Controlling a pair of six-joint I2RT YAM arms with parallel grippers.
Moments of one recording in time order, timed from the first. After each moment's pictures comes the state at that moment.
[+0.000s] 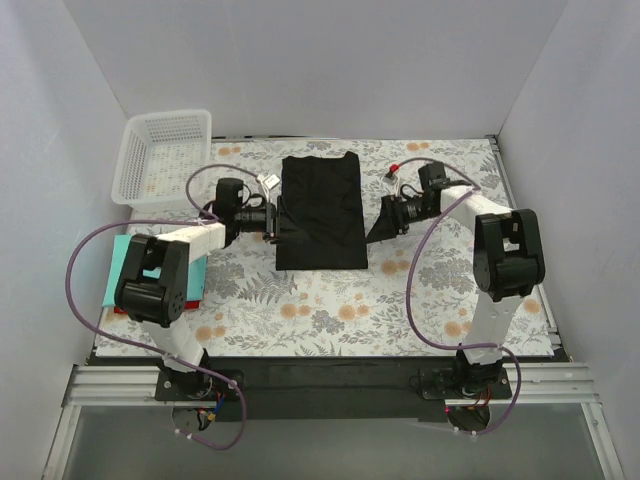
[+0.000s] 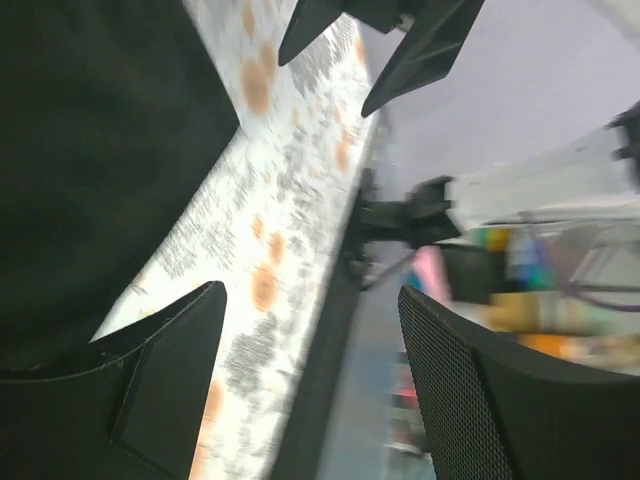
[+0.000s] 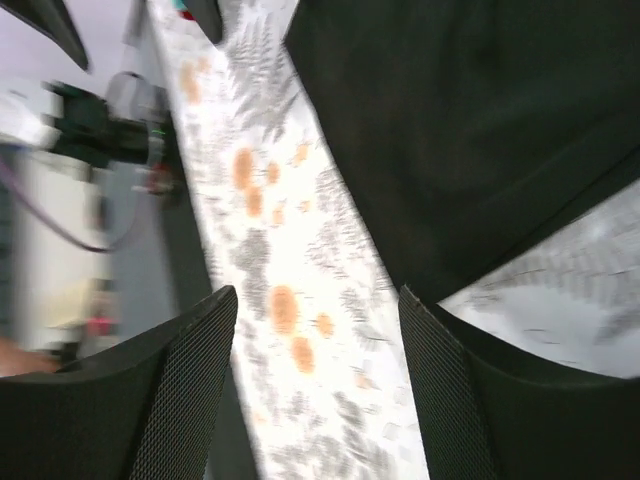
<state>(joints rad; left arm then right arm) -0.23 1.80 0.91 0.23 1.18 -0.66 0.18 1.95 1.25 -0.59 -1.19 -0.18</state>
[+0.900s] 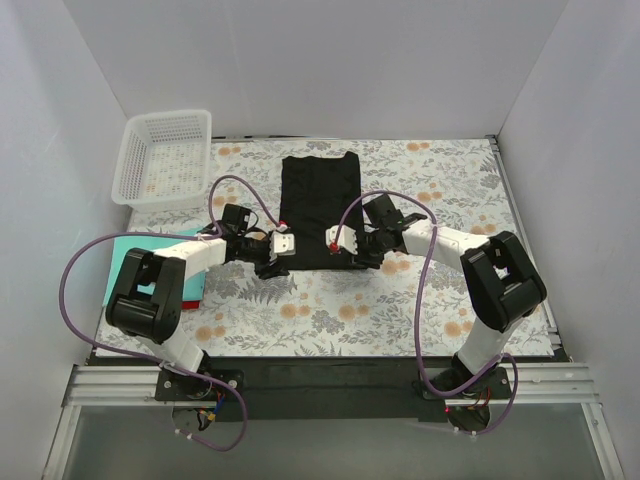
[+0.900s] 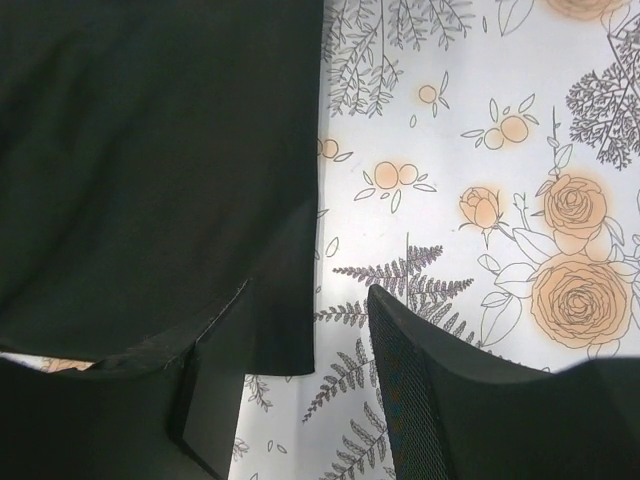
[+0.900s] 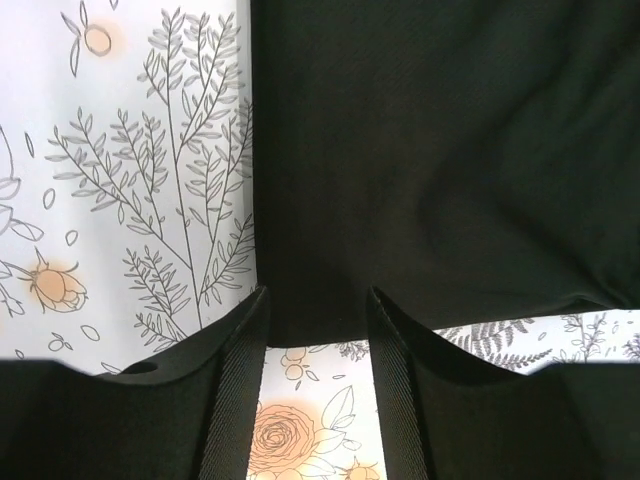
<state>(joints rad) -0.28 1.62 0.82 -0.23 0.87 1.06 0.58 1.72 1.06 -0.40 -0.42 -1.00</state>
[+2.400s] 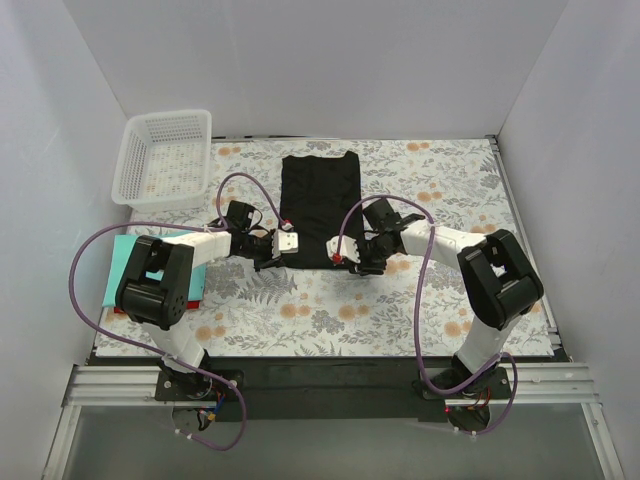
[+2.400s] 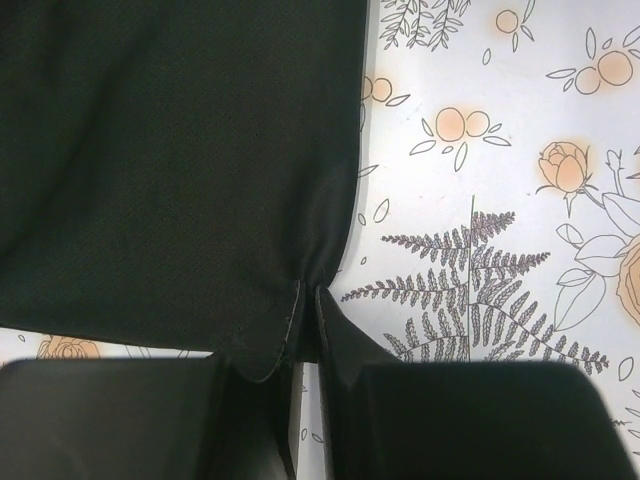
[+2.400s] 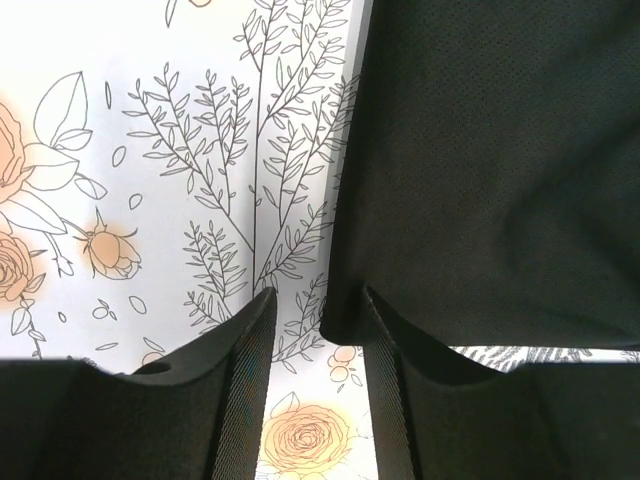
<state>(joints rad) -0.28 1.73 0.89 -0.27 0.75 1.11 0.58 1.74 1.03 -0.48 -0.45 -1.13</state>
